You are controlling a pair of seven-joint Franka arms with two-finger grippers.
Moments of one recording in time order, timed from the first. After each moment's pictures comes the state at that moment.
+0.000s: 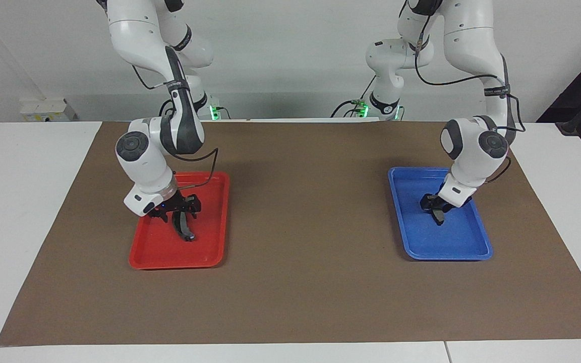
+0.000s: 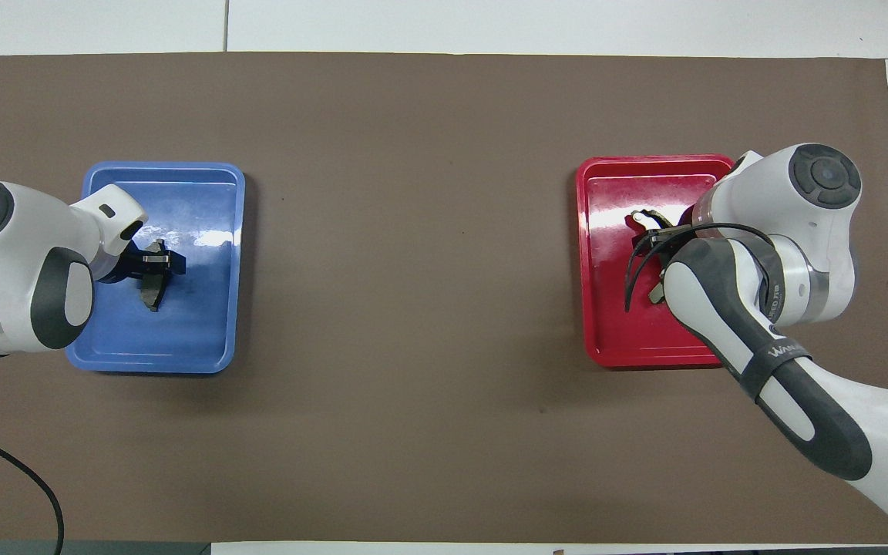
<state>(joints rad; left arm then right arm) 0.02 0.23 -0.01 -2.14 0.03 2.35 0.02 -0.01 0.27 0.09 -2.04 0.01 2.29 -0.03</state>
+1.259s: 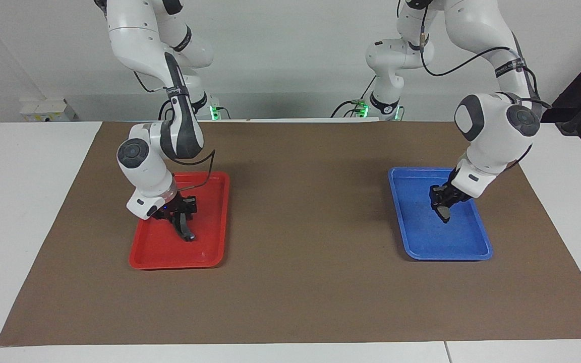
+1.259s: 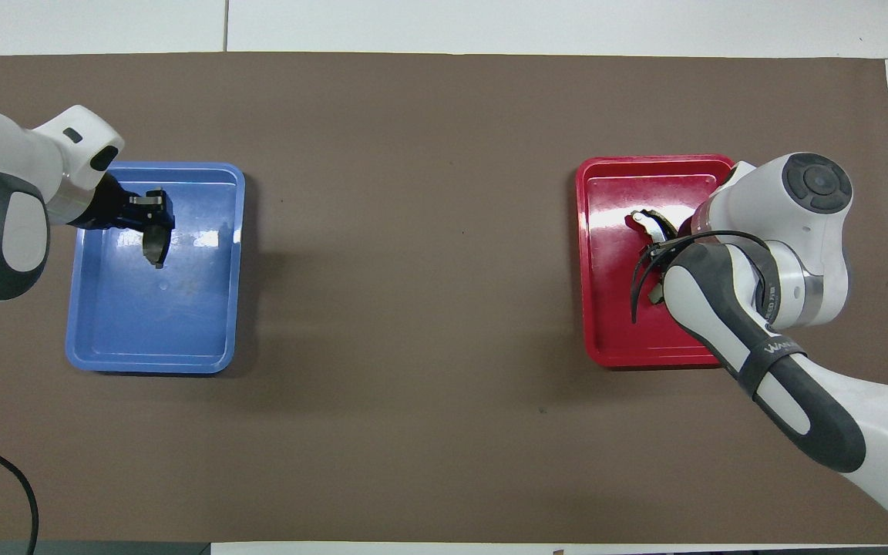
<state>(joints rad) -0.06 0.19 -0.10 -1.82 -0.07 2.05 -0.16 -0.02 0.29 0.09 -2.06 0.01 2.28 -0.12</state>
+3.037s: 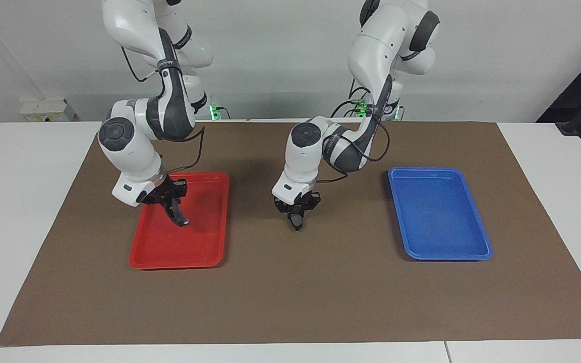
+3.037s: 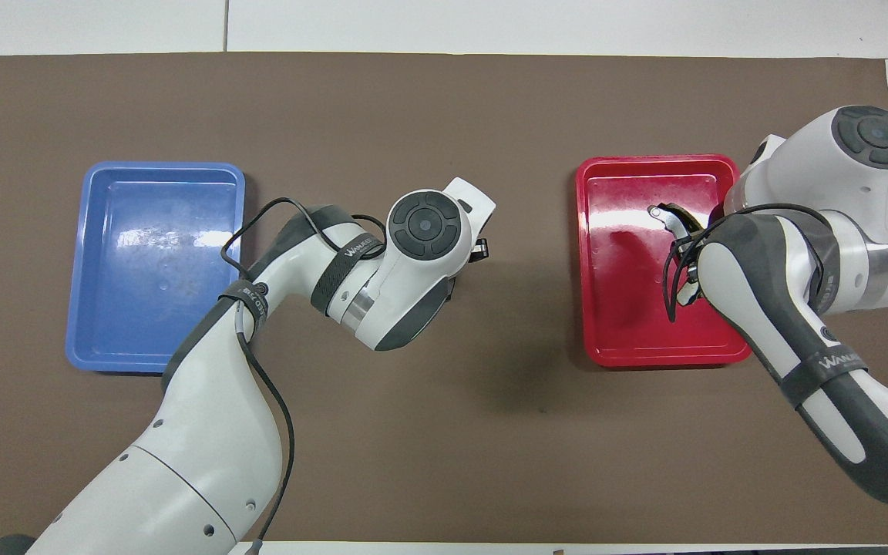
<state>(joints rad) -0.57 0.54 -0.16 -1.66 0.10 2.28 -0.82 -0.02 0.20 0.09 -1.94 -0.02 2.00 -0.19</state>
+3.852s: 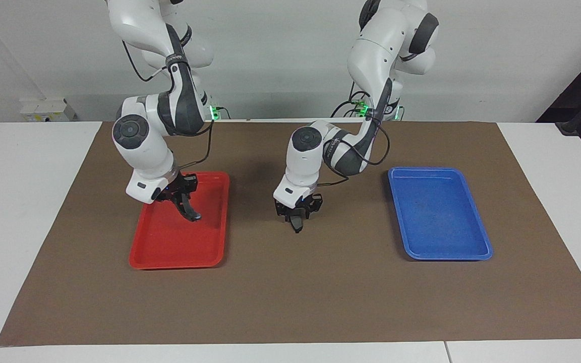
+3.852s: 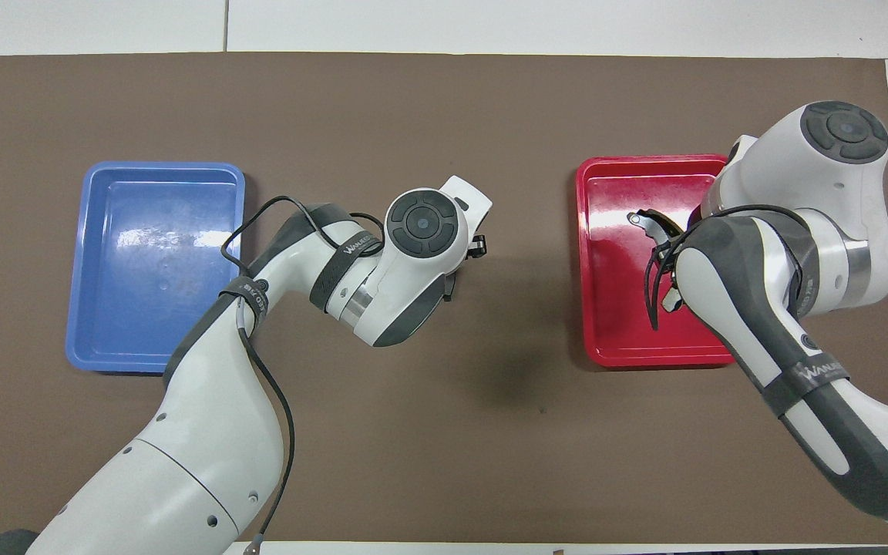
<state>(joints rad) -0.57 0.55 -0.15 -1.64 0.12 2.27 -0.82 0.01 0.20 0.11 -1.91 -0.02 1.94 -0.19</state>
